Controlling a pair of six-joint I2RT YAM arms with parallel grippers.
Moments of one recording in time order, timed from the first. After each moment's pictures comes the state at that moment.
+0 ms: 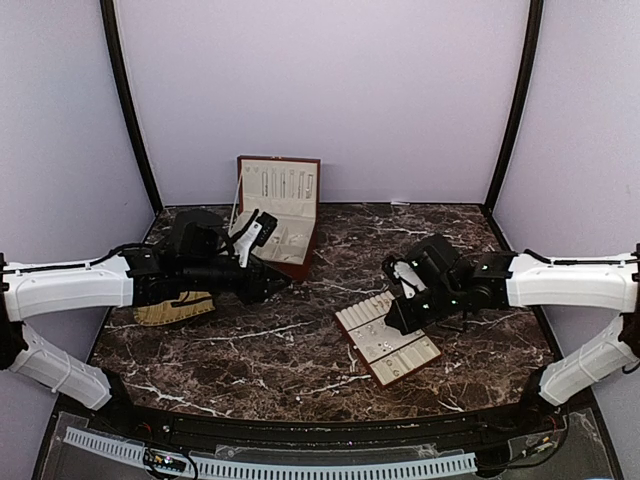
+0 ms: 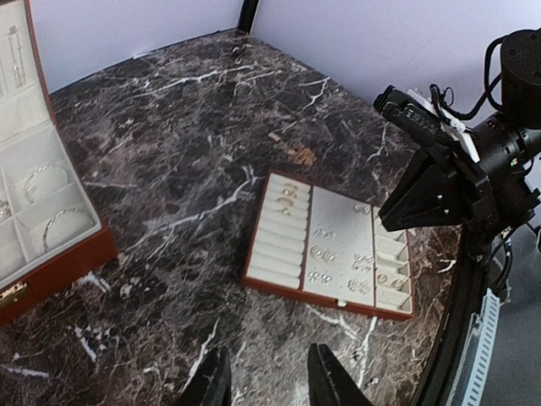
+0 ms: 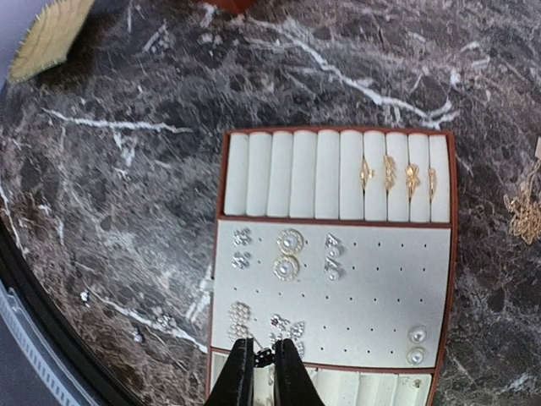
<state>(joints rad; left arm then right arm) -0.82 1.29 0.85 -0.04 0.22 -0.20 0.90 1.32 0.86 -0.46 -0.02 0.43</state>
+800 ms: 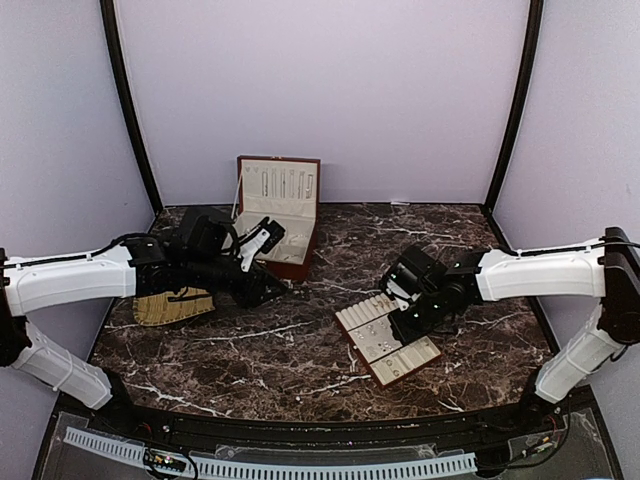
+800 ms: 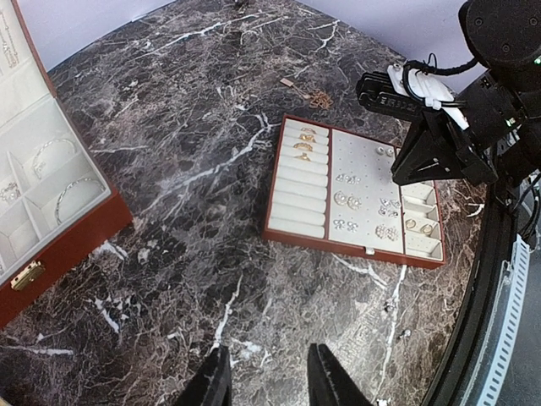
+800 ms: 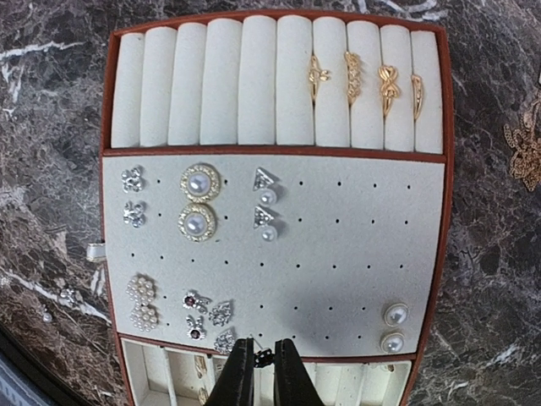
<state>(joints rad) -0.81 1.32 0.94 -0.28 0.20 -0.05 0.90 1.51 0.93 -0.63 0.05 0.40</state>
